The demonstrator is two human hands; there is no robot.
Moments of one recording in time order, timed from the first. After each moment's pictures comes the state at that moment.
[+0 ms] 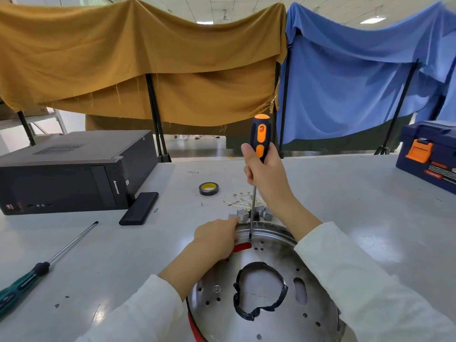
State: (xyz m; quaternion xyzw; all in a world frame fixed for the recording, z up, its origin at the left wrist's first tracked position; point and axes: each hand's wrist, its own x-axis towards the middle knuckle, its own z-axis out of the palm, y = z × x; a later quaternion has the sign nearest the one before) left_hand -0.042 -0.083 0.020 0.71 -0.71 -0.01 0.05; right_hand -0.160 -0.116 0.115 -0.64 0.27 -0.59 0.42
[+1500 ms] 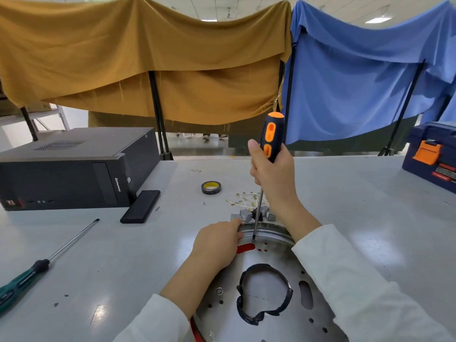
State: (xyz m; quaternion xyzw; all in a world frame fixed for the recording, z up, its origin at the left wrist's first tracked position) left_hand -0.047 -0.069 0.019 0.69 -0.71 0.02 0.11; right_hand -0.158 -0.113 0.118 -0.60 0.27 -0.62 0.43
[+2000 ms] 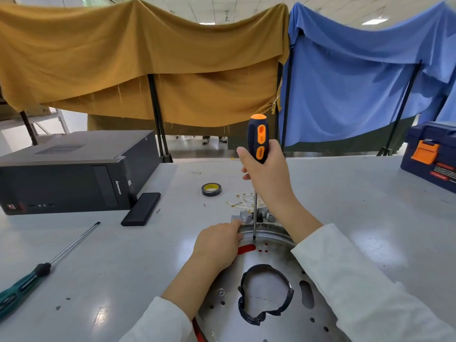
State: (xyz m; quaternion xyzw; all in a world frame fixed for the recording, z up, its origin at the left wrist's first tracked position) left_hand -0.045 -0.067 0.019 0.69 -0.71 0.00 0.11; right_hand -0.152 -0.104 0.124 -0.65 0.32 -0.59 0.35
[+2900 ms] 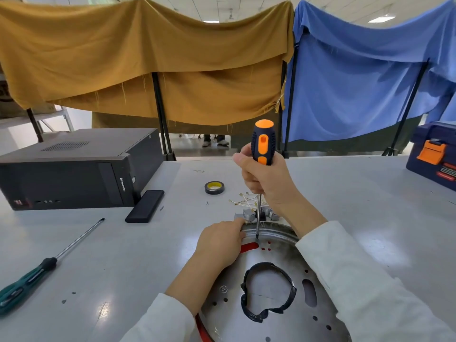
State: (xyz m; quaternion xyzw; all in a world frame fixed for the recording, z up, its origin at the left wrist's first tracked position) left_hand -0.045 -0.070 0.016 0.70 -0.71 0.01 0.10; right_hand -0.159 -0.102 0.124 -0.65 0.17 -0.51 0.53
